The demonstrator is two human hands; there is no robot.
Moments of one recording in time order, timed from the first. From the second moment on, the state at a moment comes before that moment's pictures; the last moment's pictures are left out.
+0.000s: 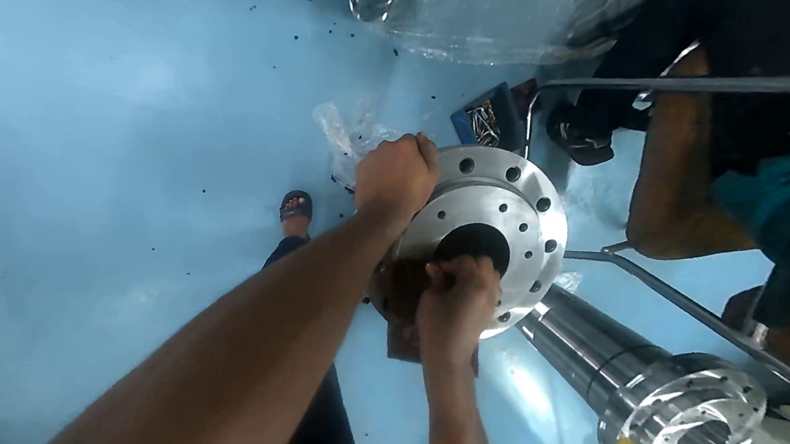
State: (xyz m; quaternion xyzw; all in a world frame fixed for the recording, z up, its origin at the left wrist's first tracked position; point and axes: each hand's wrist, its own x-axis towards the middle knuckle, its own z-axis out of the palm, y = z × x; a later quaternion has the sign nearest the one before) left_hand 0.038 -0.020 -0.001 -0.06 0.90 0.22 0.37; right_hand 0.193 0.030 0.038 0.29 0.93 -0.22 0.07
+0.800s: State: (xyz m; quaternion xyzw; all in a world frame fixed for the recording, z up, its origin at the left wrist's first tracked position) left_hand 0.036 -0.016 -0.002 -0.06 0.90 0.21 0.37; right_hand 0.152 0.033 0.037 0.33 0.91 -0.22 0.11
